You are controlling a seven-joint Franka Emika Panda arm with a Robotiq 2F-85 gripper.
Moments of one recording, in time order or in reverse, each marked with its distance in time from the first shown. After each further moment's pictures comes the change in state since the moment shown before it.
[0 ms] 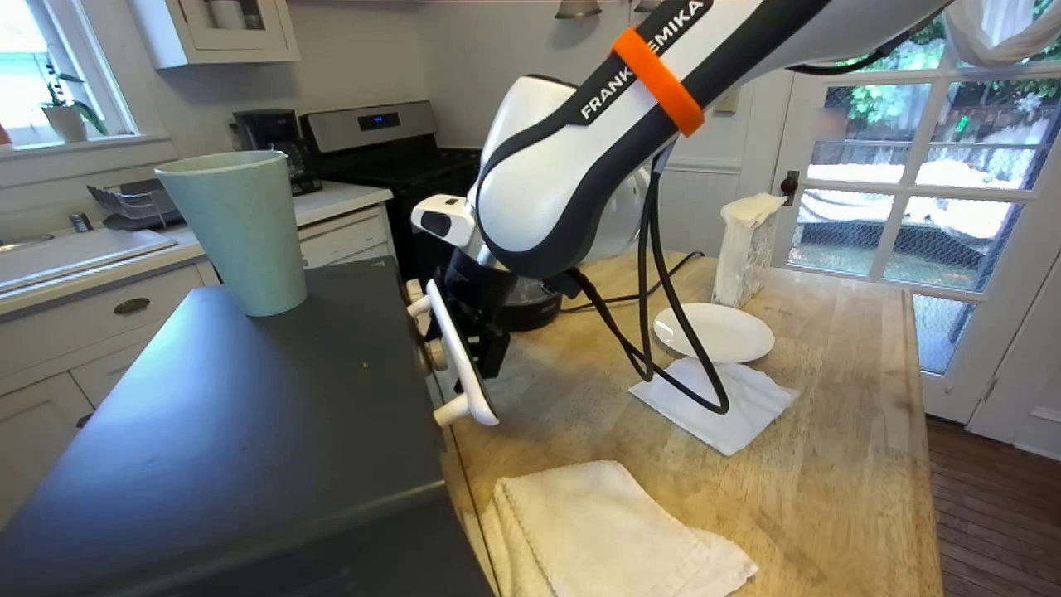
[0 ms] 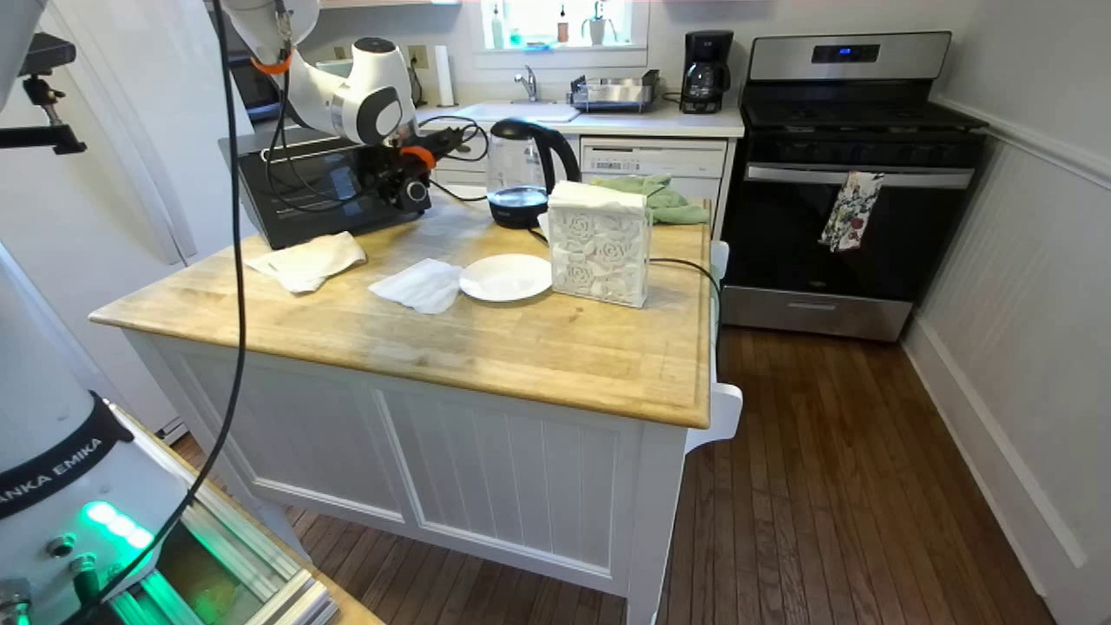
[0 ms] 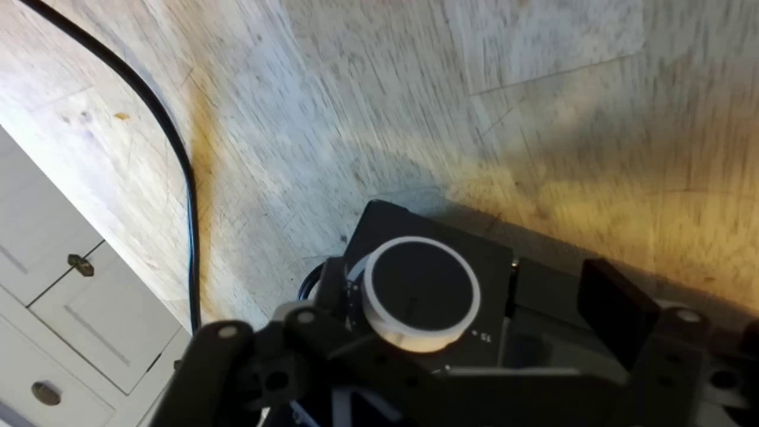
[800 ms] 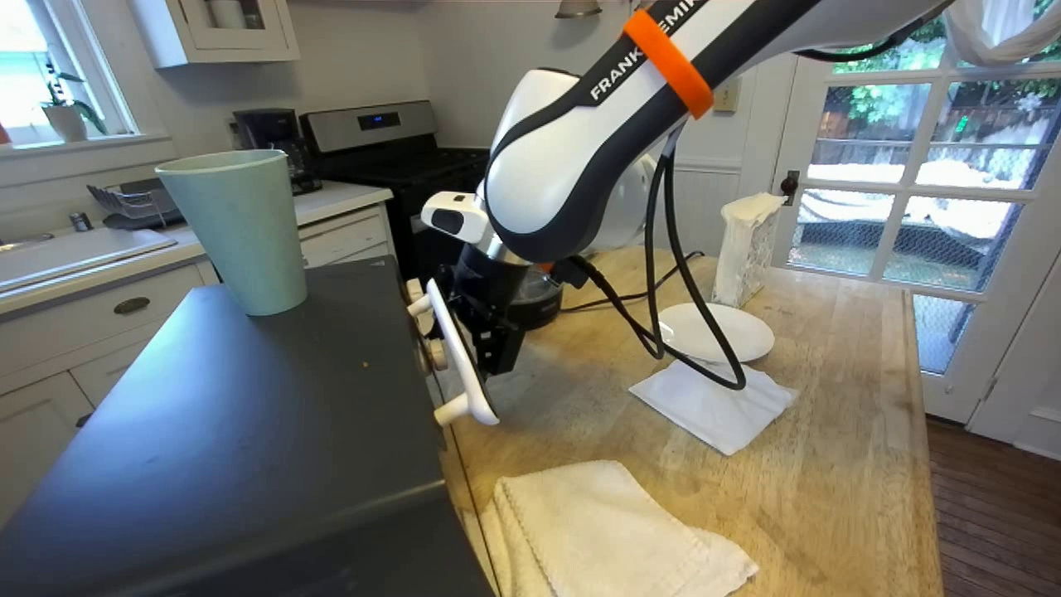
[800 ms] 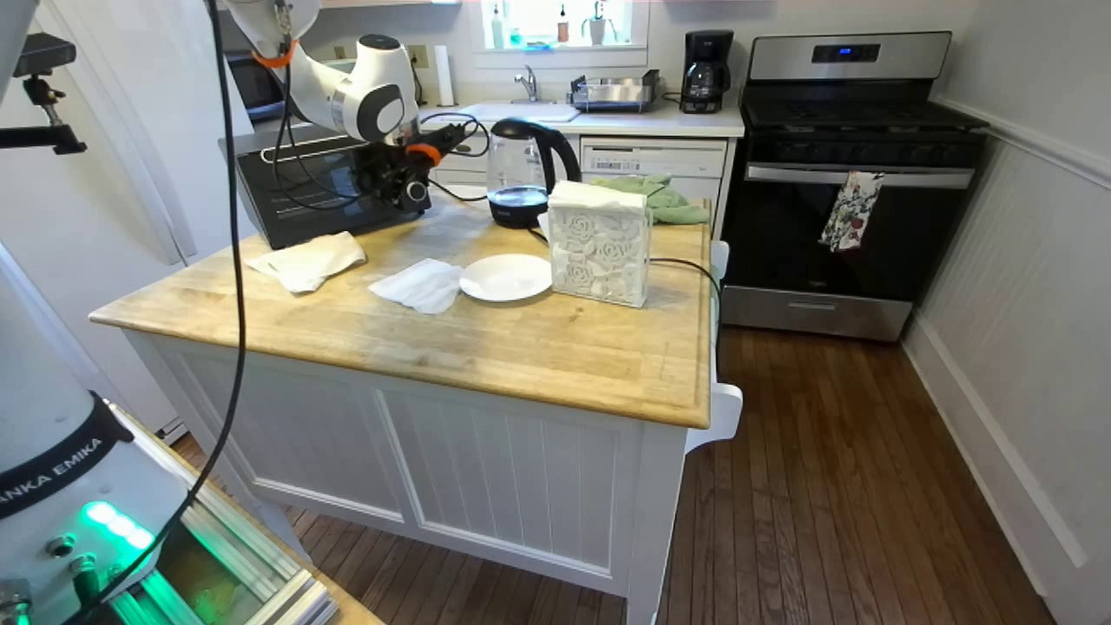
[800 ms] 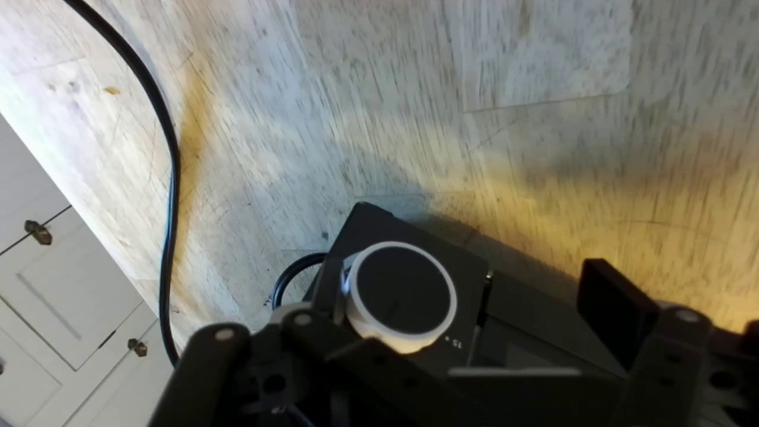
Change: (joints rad) arm -0.036 -0.019 0.025 -0.022 0.029 -0.032 -0.154
